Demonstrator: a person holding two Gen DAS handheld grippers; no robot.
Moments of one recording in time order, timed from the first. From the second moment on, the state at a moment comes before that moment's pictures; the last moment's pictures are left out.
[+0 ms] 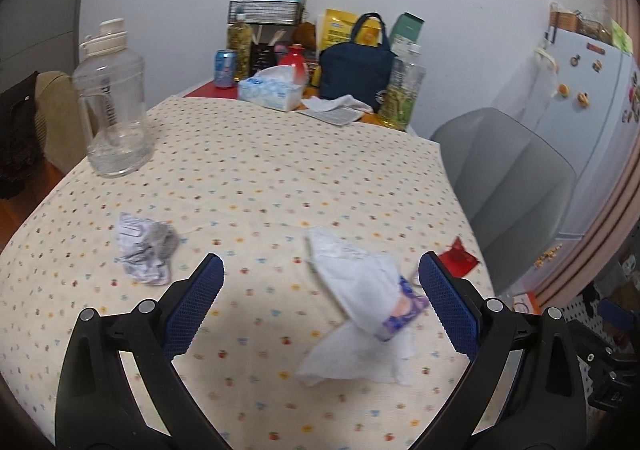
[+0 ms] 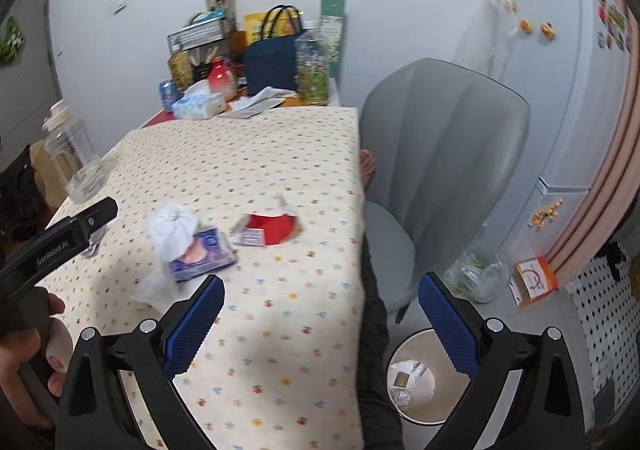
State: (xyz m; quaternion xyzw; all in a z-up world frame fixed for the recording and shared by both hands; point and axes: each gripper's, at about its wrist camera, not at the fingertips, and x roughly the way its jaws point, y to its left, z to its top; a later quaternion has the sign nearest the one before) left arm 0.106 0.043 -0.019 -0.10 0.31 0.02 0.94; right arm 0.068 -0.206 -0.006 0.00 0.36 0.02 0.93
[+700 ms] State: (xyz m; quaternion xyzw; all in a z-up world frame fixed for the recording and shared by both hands) left arm 0.123 0.156 -0.057 -0.15 0.33 0.13 0.92; right arm 0.120 -0.110 -0.030 -0.03 0.39 0.10 0.91
